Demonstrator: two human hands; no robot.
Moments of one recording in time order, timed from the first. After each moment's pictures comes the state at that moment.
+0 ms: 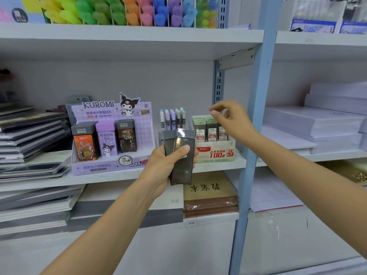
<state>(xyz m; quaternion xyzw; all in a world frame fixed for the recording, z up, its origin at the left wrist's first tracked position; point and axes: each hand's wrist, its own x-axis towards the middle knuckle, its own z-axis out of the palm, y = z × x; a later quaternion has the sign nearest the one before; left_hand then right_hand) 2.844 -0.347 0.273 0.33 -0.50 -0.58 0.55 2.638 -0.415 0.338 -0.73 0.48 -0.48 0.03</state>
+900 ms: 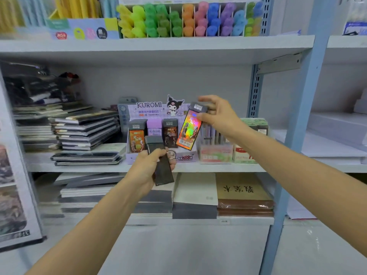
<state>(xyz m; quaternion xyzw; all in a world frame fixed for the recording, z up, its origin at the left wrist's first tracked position) 2.962 -0.312 0.274 0.40 -0.37 -0.54 0.64 2.774 -0.382 0.361 -0.73 0.35 -0.50 0.30</state>
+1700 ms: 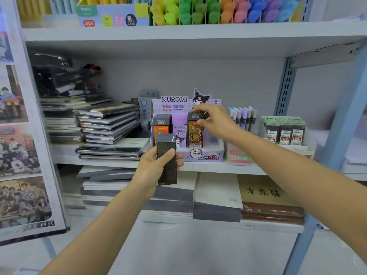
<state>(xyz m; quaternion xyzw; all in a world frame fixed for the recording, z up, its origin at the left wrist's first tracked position) 3.018 -0.318 0.251 0.44 -0.45 -0.44 0.64 2.846 -0.438 0.339 -0.85 0.36 -0.38 0.05</state>
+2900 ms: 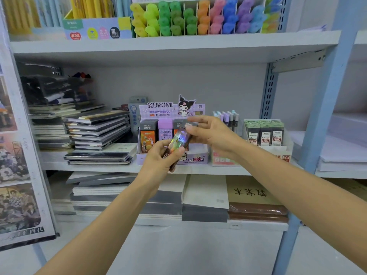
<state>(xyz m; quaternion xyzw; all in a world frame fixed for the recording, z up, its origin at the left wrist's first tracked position) 2.971 -0.315 0.270 0.44 -0.54 -0.38 0.61 2.807 -0.378 0.334 -0.72 0.28 -0.42 0.48</state>
